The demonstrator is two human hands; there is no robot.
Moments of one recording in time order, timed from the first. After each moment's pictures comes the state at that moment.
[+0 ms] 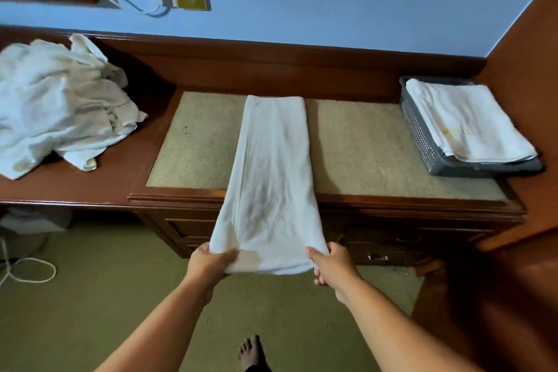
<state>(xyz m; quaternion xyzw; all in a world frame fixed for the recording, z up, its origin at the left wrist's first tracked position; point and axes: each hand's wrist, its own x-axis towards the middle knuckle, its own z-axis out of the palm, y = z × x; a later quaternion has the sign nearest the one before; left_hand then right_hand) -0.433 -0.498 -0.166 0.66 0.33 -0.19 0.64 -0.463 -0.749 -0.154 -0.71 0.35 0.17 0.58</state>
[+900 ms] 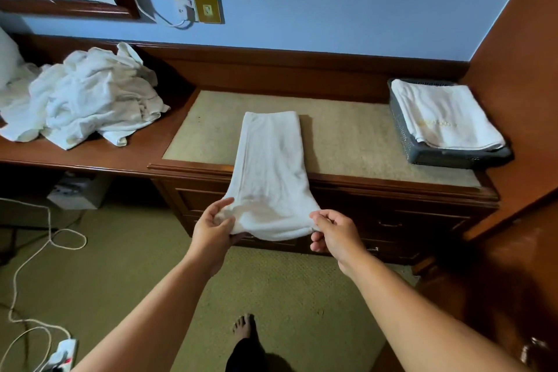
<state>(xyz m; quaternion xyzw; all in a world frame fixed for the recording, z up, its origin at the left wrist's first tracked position) -0.564 -0.575 -0.089 0.58 0.23 -0.05 0.78 -0.568 -0.818 -0.080 -0.69 0.22 0.12 0.68</state>
